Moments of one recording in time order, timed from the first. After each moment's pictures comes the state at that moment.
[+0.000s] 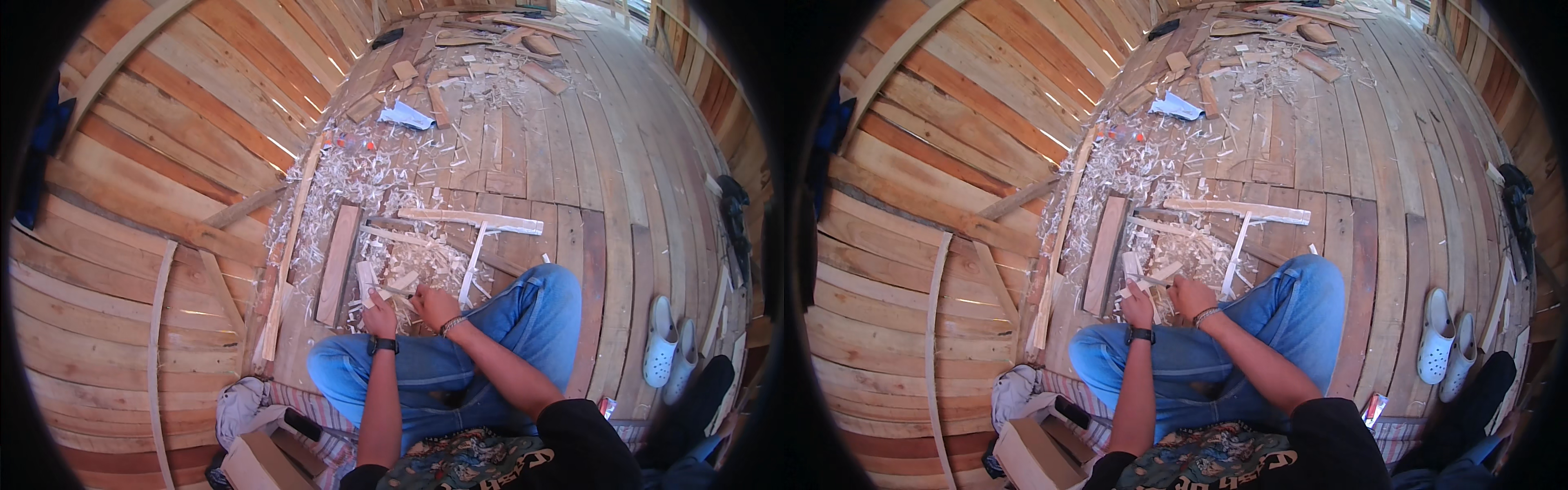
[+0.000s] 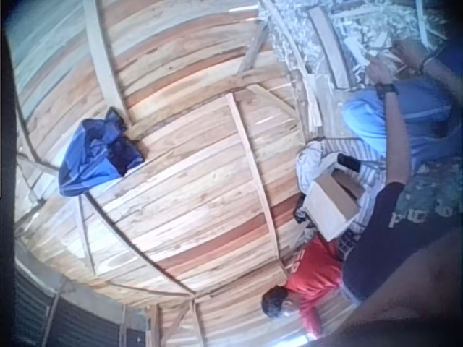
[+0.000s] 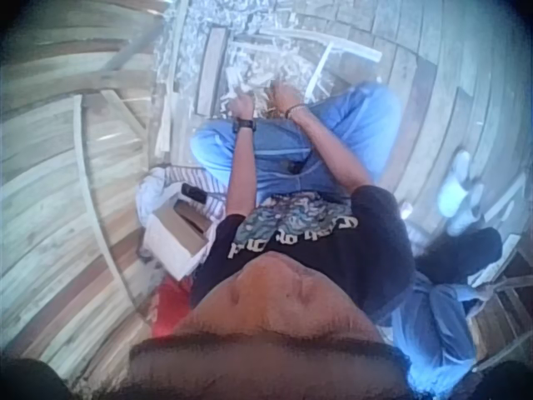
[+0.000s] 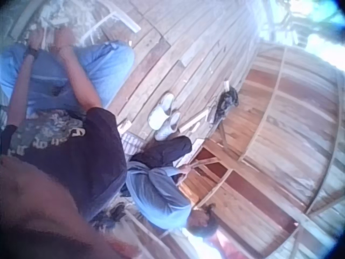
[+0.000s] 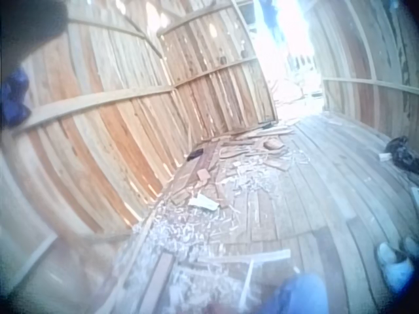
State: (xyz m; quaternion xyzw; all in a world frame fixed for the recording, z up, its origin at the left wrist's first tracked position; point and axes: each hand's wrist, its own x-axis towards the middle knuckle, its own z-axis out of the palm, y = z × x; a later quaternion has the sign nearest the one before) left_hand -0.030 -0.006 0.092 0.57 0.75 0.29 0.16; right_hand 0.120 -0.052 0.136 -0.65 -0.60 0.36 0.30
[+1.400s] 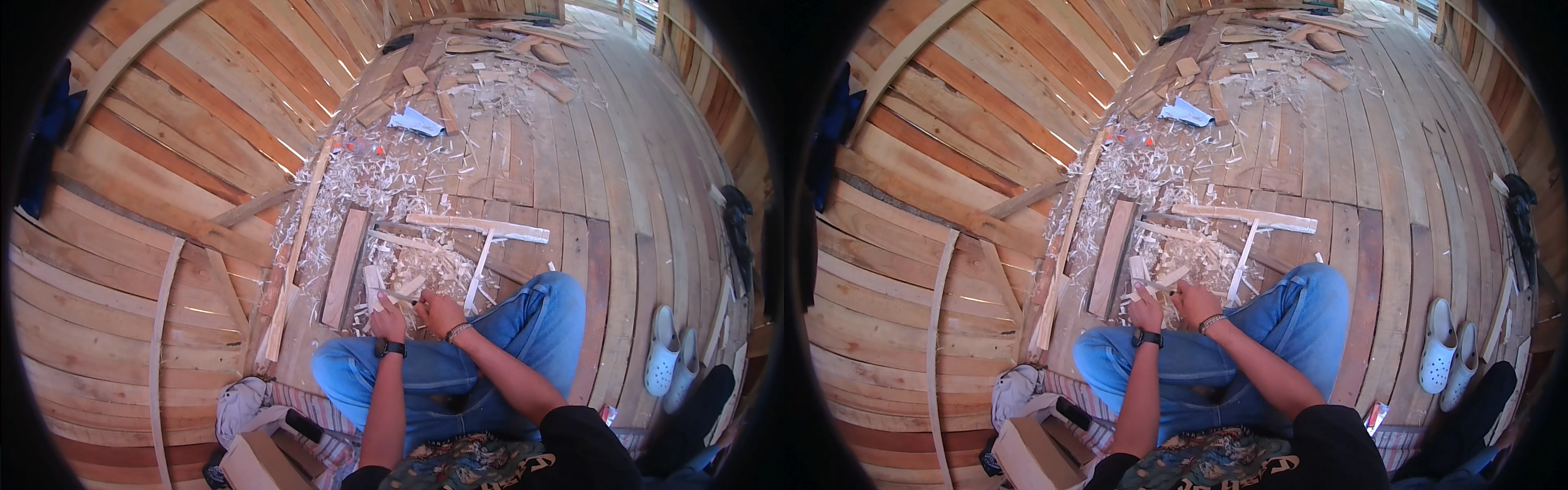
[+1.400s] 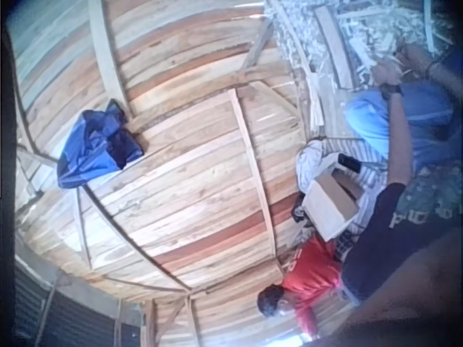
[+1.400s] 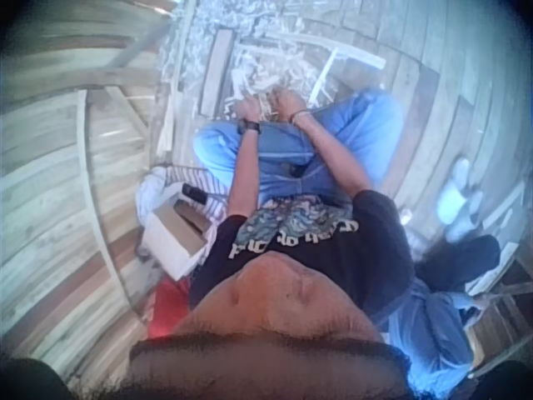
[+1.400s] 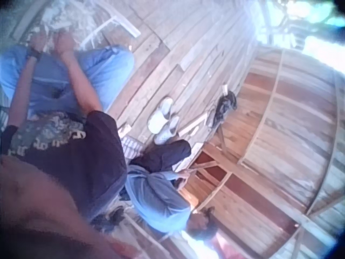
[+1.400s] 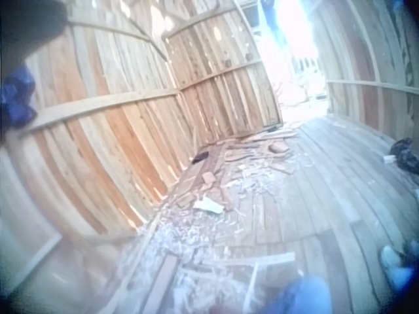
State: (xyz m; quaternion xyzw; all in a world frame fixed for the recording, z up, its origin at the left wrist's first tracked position) left_hand -0.015 -0.012 0.110 0.56 0.77 0.28 0.09; right_hand 0.123 -0.044 0.122 -0.67 -0.60 0.34 0.28
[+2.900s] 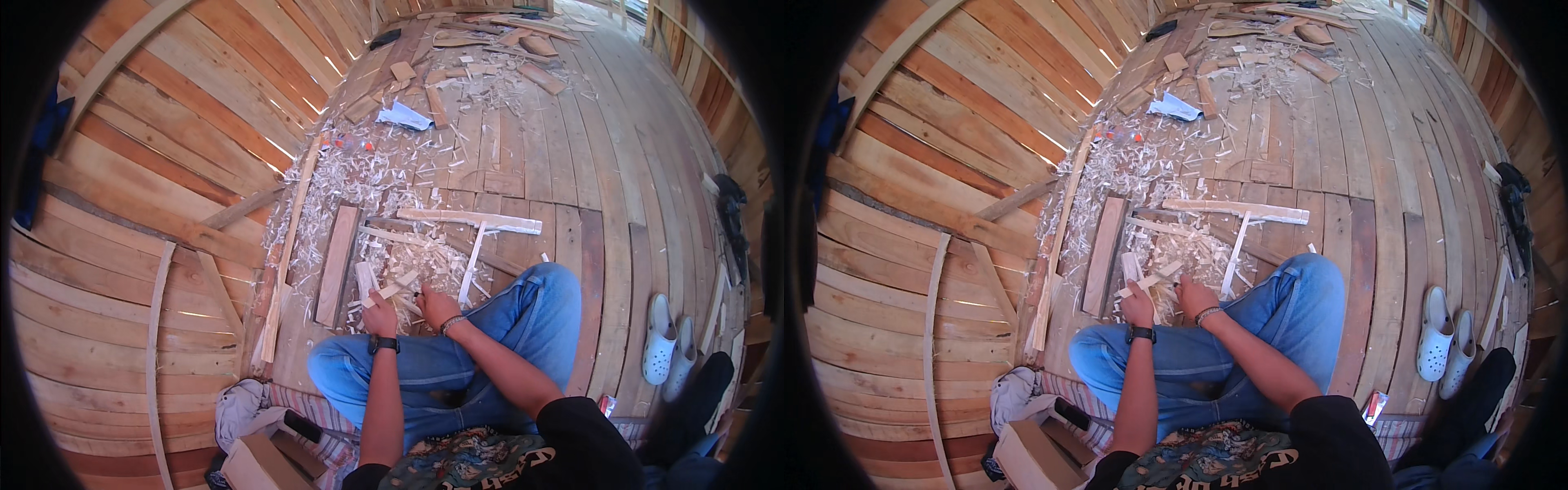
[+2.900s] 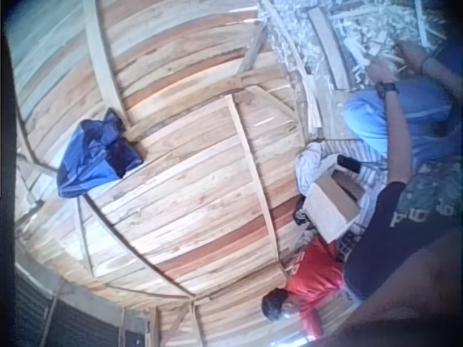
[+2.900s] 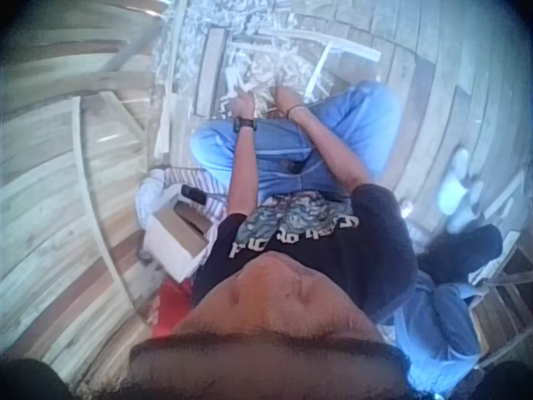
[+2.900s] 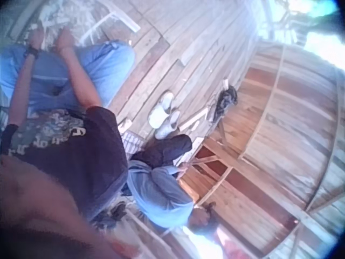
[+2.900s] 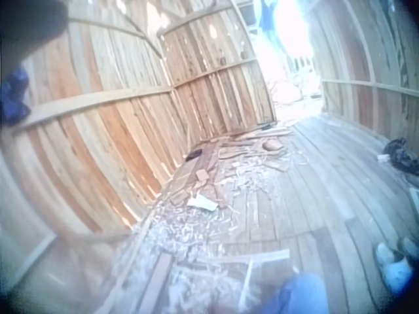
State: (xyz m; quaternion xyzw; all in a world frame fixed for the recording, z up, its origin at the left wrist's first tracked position) left_hand -0.021 -0.007 0.099 0.56 0.77 0.30 0.09; right_hand 0.118 -0.043 0.098 -0.69 -0.60 0.33 0.22
